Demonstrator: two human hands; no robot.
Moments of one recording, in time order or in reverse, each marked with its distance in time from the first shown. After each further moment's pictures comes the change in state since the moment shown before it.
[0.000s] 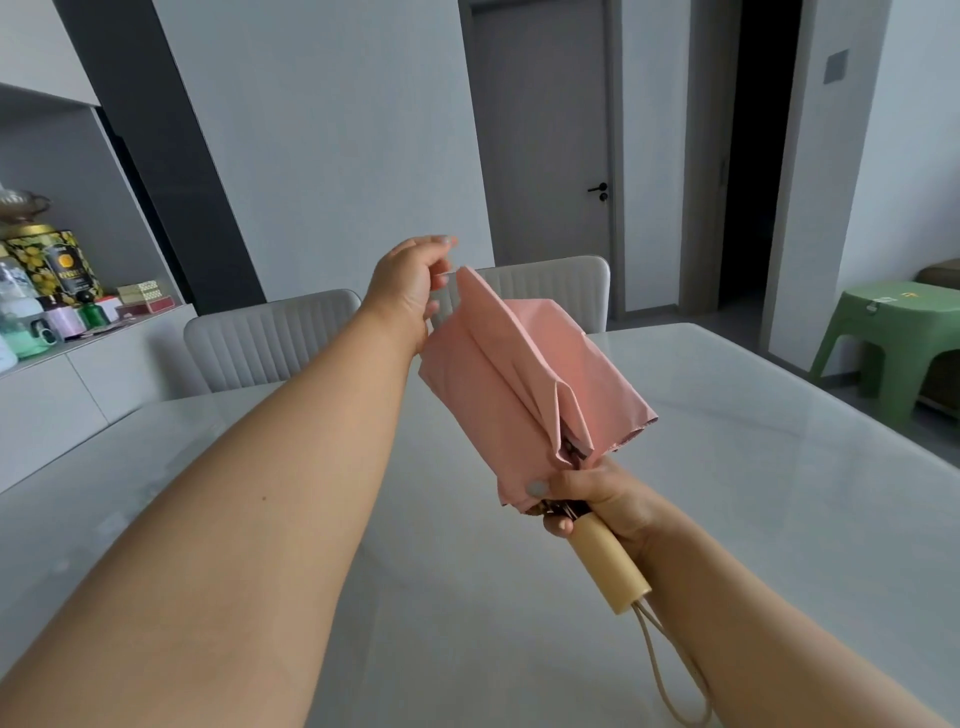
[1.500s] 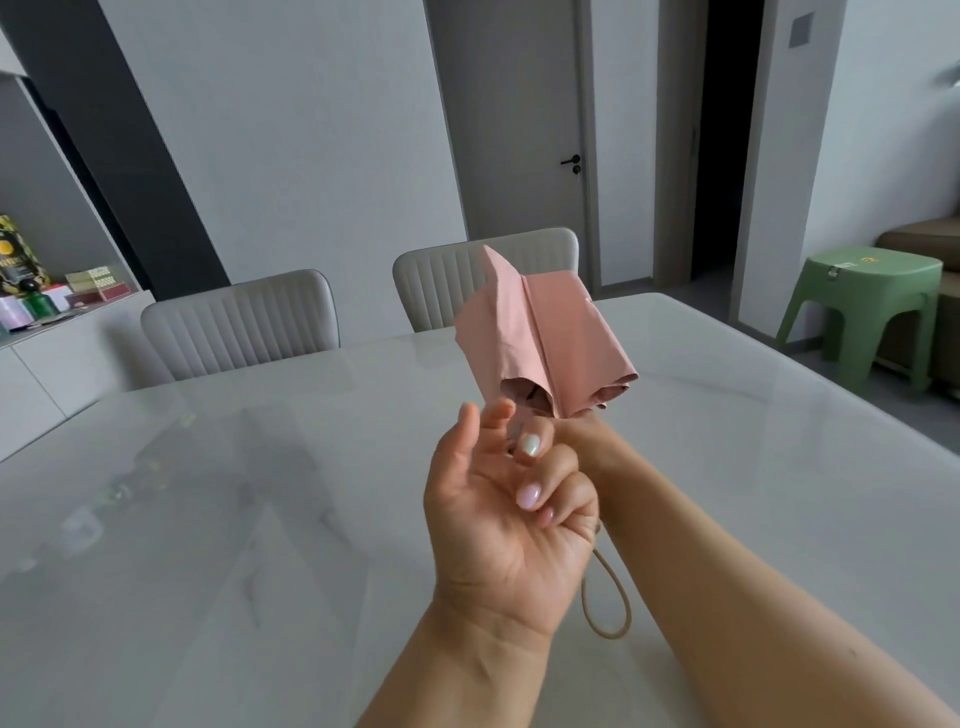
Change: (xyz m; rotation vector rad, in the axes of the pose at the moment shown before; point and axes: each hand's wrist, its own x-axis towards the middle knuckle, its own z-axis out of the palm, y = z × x) left_hand -0.214 -0.067 0.049 -1.263 -0.372 -0.397; right_hand -0.005 -0.011 -0.010 -0.130 0.343 0.027
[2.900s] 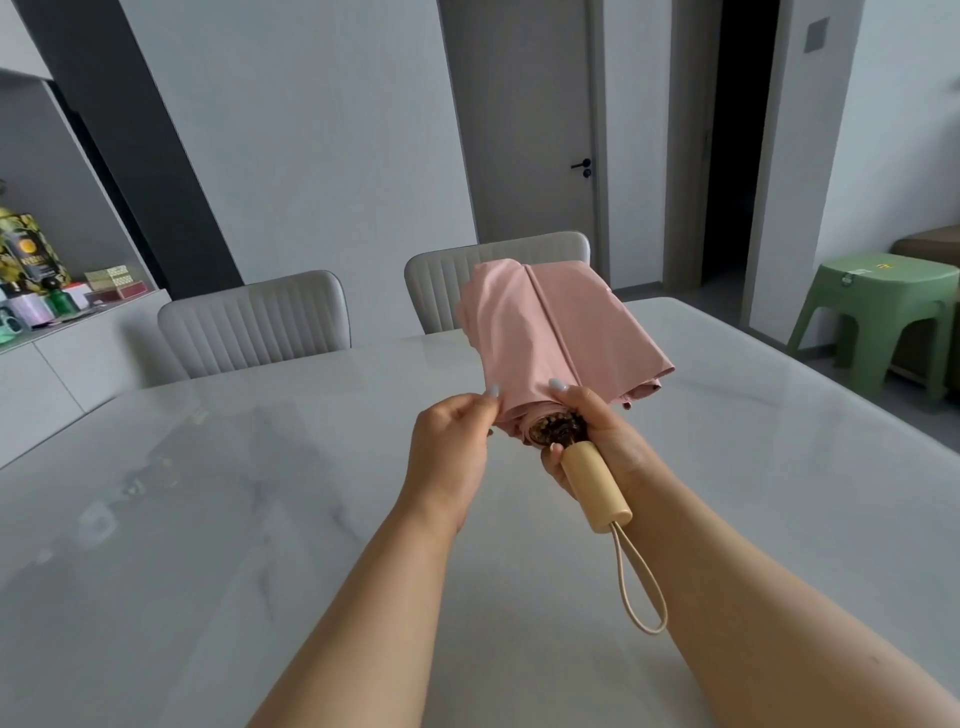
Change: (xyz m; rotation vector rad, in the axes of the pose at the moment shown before) left_hand 0.063 0.055 -0.046 1.436 0.404 0.314; right_hand 0.004 -0.005 0.002 0.491 -0.082 0.154
